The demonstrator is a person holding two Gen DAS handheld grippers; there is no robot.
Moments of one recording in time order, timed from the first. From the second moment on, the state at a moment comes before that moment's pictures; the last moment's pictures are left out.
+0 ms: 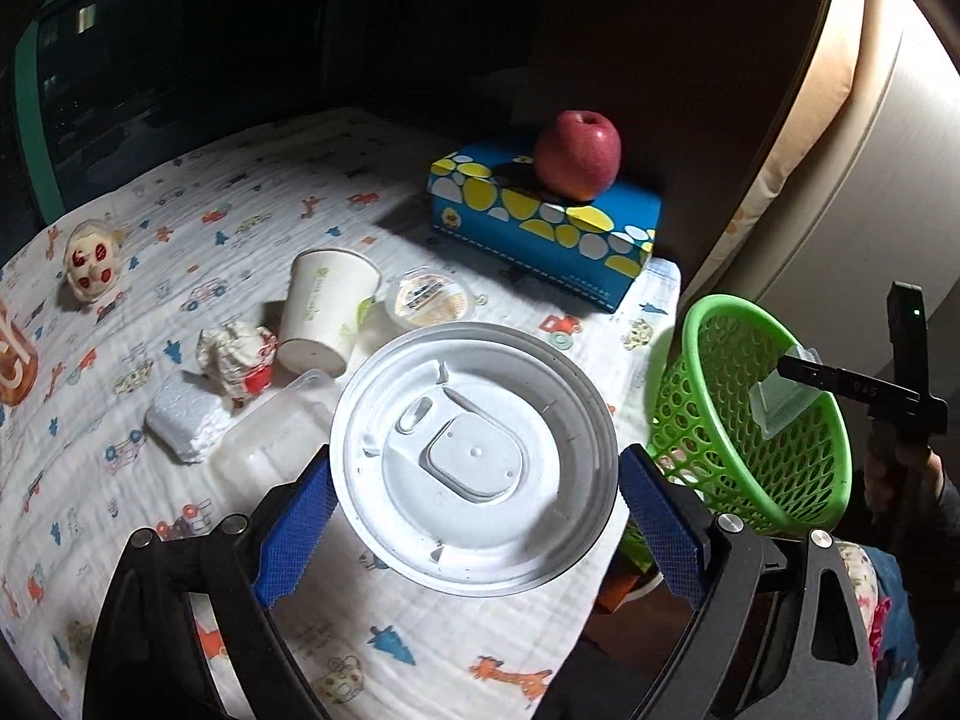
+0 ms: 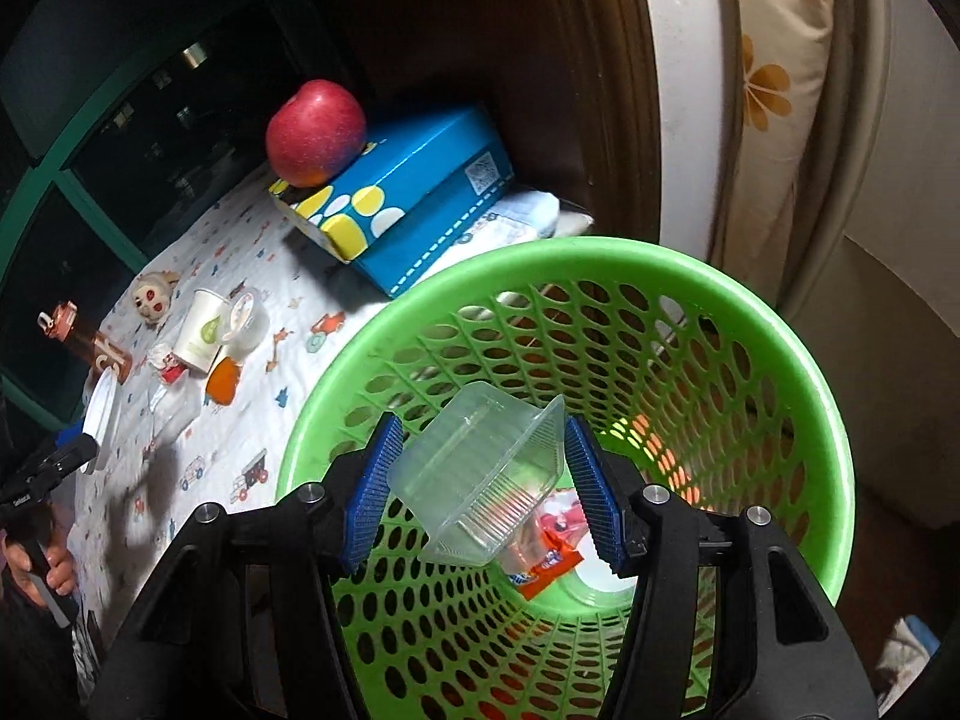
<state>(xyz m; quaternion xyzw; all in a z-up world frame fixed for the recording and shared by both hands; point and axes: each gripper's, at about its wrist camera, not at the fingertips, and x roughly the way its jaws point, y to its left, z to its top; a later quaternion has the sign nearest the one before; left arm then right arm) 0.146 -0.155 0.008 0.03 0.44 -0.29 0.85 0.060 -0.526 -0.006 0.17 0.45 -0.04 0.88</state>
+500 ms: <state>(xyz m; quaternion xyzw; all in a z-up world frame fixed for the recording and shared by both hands) 0.134 -0.251 0.022 0.07 0.43 -0.36 0.82 0.040 -0.553 0.008 0.20 0.41 -0.07 0.89</state>
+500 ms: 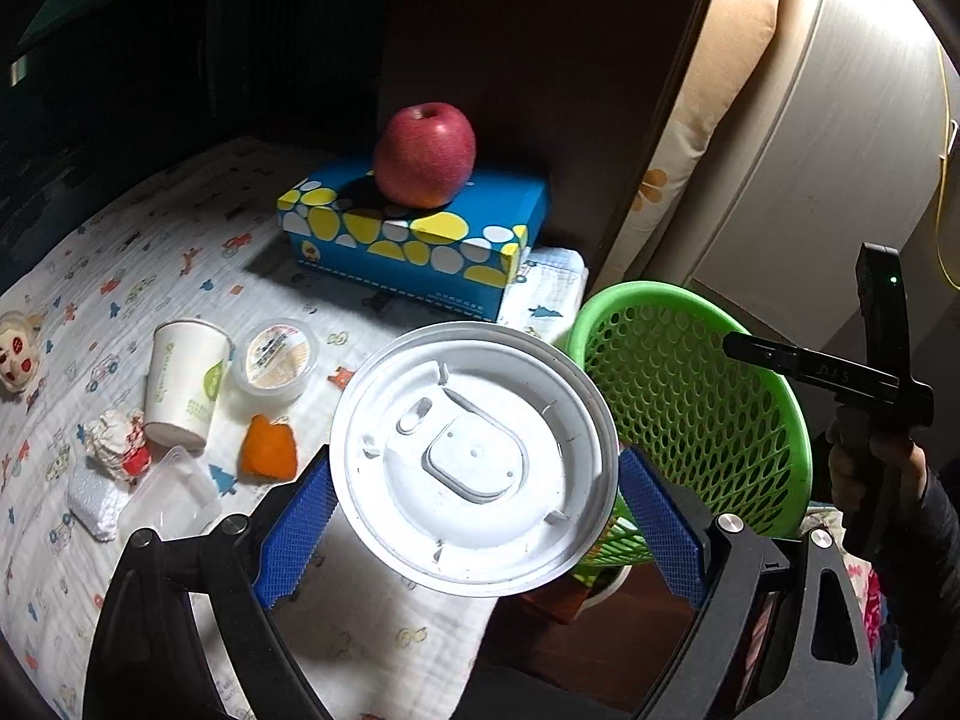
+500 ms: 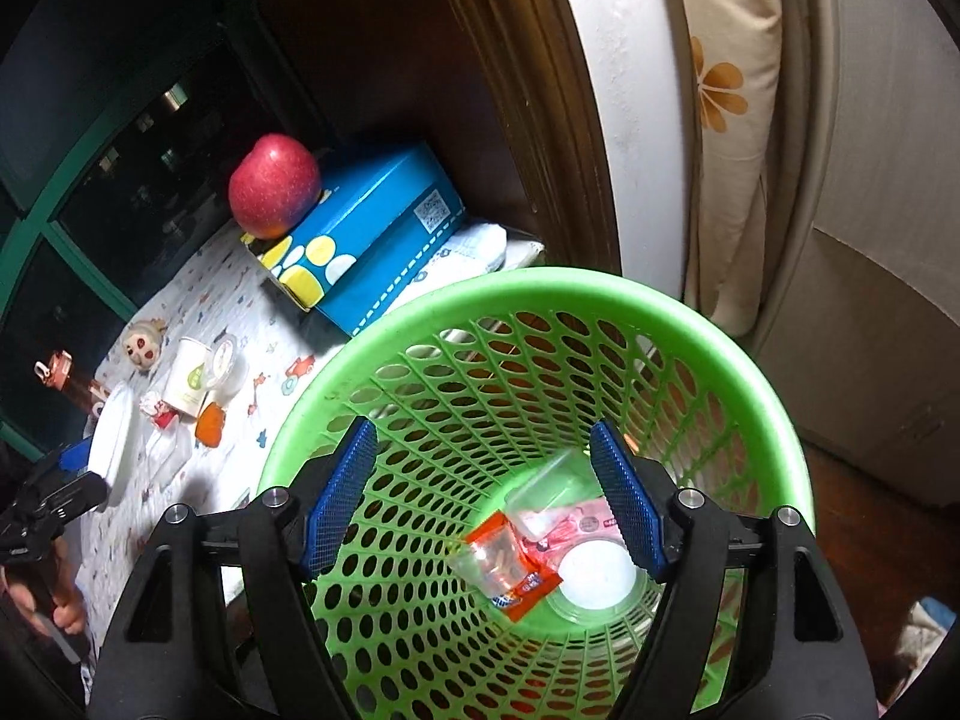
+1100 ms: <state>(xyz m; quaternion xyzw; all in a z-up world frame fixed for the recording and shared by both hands) 0.100 -0.382 -0.003 0.15 0.44 -0.43 0.77 -0.042 -0.554 0.038 0.18 0.34 -0.11 0.92</state>
